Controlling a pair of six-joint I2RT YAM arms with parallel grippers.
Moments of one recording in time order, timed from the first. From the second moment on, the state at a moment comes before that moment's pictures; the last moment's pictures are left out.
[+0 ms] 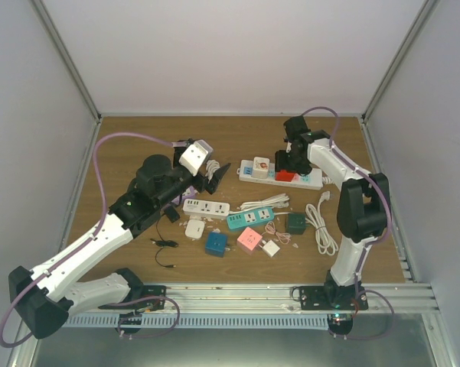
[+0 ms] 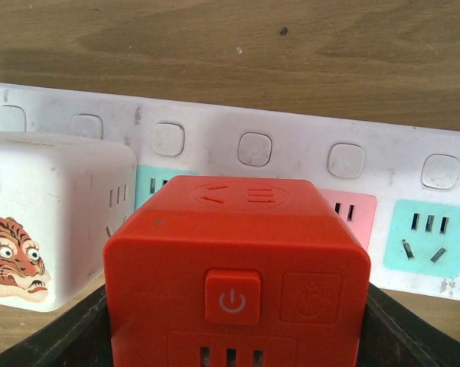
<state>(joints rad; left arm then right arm) -0.68 1.04 0.96 -0.03 0.02 0.15 0.28 1.87 1.50 -0.85 -0.02 0.31</state>
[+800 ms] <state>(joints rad) -0.68 1.05 0.96 -0.03 -0.02 0.15 0.29 1.88 1.50 -0.84 0.04 0.33</state>
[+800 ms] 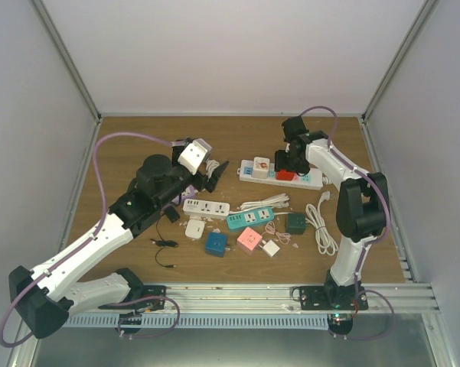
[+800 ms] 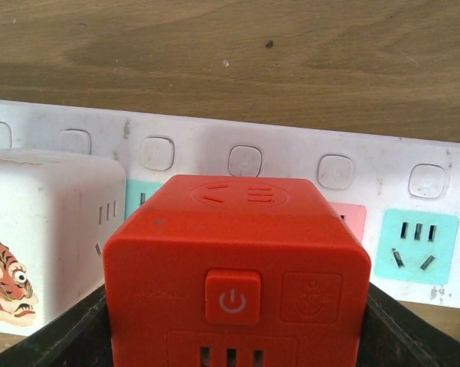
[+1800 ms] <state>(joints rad) -0.68 1.05 0.96 -0.03 -0.05 0.15 0.29 1.96 1.53 -0.81 0.06 0.35</state>
